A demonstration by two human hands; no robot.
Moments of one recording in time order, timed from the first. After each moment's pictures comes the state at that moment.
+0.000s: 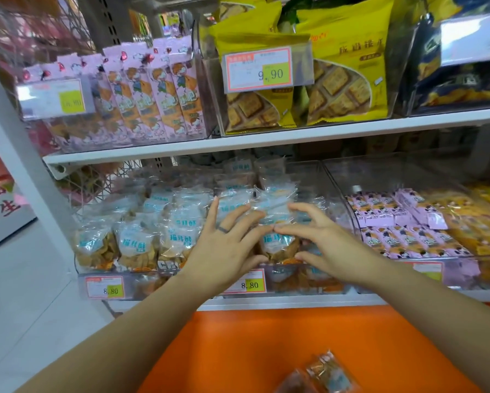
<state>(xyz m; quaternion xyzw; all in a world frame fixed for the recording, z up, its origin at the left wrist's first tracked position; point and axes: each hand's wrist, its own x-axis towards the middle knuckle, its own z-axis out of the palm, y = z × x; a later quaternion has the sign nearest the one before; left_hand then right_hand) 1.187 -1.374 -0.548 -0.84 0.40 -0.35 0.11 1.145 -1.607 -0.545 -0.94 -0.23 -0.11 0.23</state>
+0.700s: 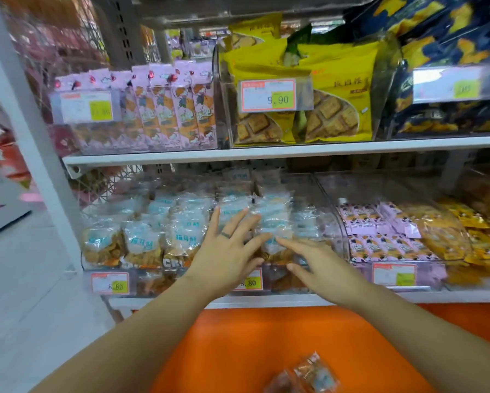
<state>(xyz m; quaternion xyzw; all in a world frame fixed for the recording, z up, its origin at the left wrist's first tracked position) 1.171 -1.371 -0.546 -0.86 0.39 -0.32 0.11 1.106 -1.581 -0.542 -0.95 -0.15 -0.06 0.26</state>
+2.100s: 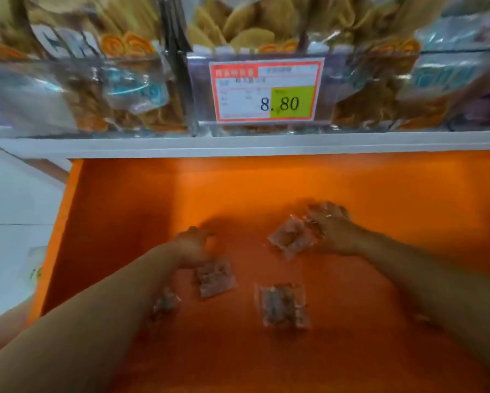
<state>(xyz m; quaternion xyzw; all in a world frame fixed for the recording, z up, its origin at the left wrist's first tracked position) 1.150 -1.292 -0.833 -0.90 0.13 0.42 -0.04 1.115 -1.600 -0.856 -0.92 0.02 0.36 0.14</state>
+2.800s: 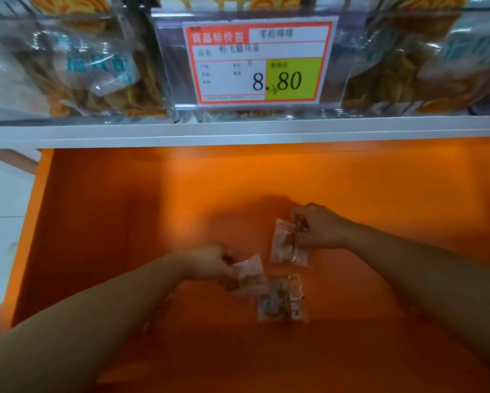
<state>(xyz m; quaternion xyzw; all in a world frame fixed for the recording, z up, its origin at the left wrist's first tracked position) 1.126 -1.313 -0.851 -0.76 0.16 0.56 -0.28 1.120 -1.568 -0.831 -0.90 -0.01 0.40 0.20</state>
